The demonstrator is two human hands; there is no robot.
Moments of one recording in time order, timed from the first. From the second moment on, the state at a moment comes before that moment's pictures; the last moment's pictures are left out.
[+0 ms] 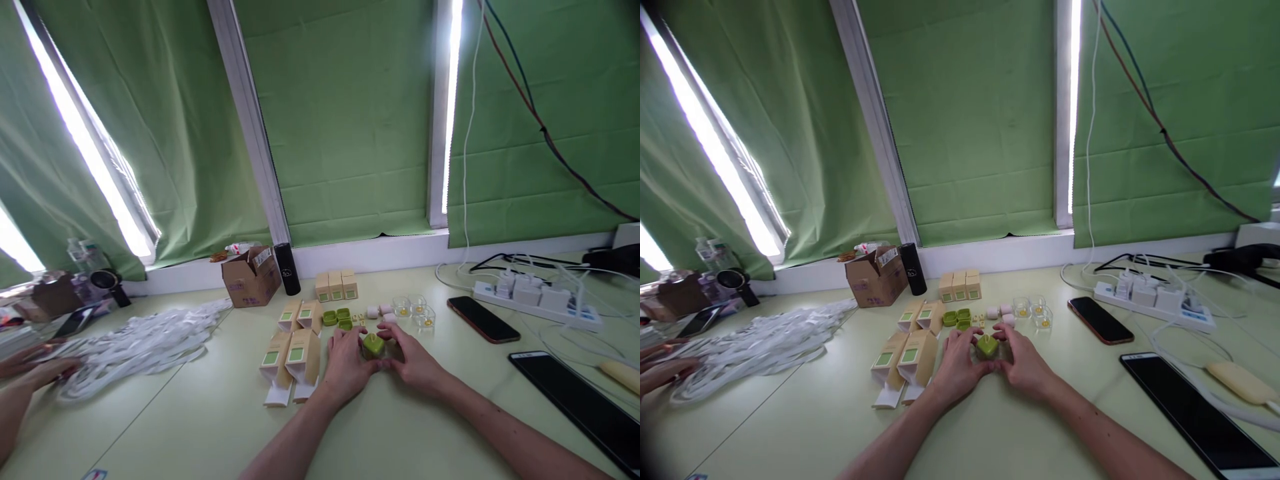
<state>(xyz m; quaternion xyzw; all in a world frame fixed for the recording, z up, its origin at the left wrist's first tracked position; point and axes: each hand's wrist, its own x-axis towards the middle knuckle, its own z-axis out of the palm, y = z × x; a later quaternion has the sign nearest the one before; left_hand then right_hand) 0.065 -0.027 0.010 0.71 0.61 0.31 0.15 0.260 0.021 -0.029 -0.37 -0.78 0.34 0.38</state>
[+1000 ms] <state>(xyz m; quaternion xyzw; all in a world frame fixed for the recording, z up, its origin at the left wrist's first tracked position) 0.065 -0.017 0.003 0.68 0.50 0.53 0.13 0.255 0.010 -0.015 -0.41 -0.81 0.22 0.36</state>
